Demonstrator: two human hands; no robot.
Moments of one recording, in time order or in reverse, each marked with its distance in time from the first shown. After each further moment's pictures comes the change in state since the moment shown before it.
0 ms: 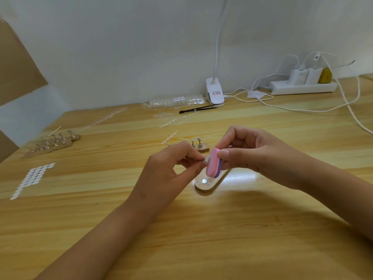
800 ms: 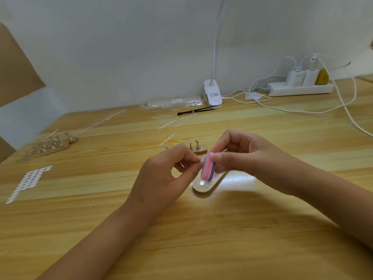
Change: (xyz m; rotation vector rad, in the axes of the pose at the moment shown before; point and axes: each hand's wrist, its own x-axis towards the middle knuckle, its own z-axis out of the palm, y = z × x) left_hand 0.001 0.000 0.002 0.106 0.024 0.018; right_hand 0.001 0.002 0.008 -0.049 0.082 -0.004
